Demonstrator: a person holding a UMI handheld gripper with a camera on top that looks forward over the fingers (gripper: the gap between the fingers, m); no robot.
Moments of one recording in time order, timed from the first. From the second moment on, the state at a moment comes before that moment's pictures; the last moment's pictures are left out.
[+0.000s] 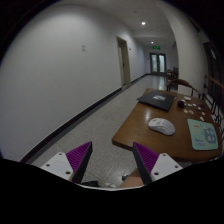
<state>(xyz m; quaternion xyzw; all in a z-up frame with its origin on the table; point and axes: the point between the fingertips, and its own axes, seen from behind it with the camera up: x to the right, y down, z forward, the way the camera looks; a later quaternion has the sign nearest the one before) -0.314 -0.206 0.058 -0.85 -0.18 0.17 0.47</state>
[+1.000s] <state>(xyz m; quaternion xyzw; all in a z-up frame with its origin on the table) -0.160 0.021 -0.019 -0.88 -0.14 0.07 0.44</state>
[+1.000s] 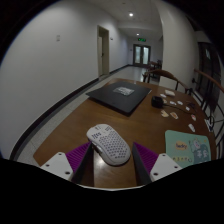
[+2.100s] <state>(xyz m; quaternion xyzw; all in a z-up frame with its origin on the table) 0.100 0.013 0.015 -0.88 0.01 -0.01 0.47</state>
